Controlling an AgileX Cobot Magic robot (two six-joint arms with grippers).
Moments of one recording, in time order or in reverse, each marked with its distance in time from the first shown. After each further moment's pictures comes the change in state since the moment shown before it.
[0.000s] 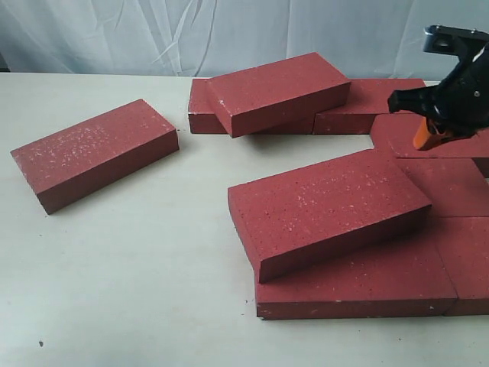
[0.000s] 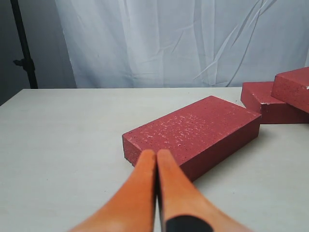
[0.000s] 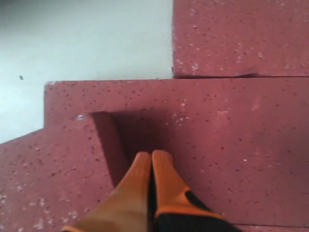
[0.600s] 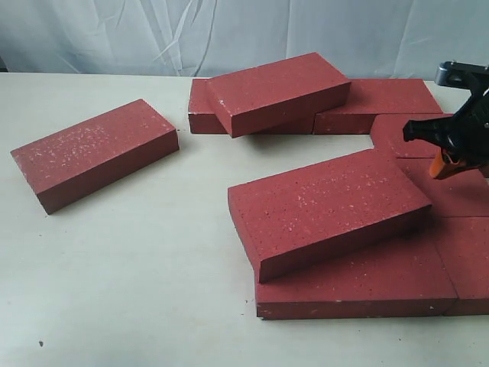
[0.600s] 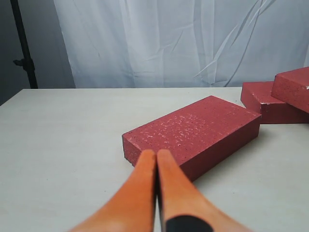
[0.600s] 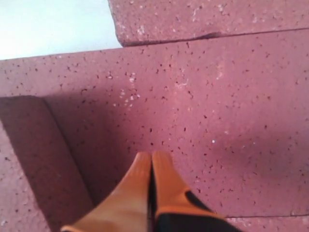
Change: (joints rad) left arm 0.000 0.000 0.000 0.000 0.000 0.000; right arm -0.064 0.044 0.093 -0.022 -0.062 0.000
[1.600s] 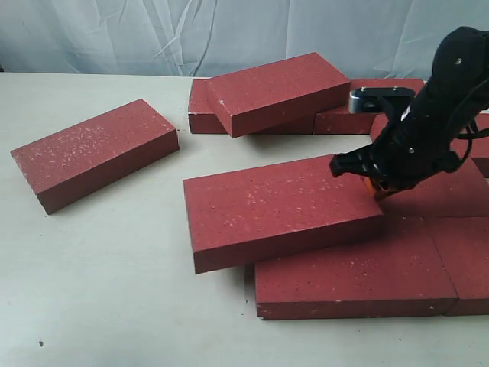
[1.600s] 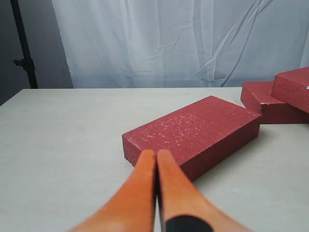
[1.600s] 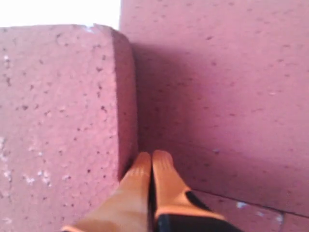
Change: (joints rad) left arm 0.000 0.000 0.000 0.000 0.000 0.000; right arm 0.294 0.003 0.038 0.024 0.009 -0.002
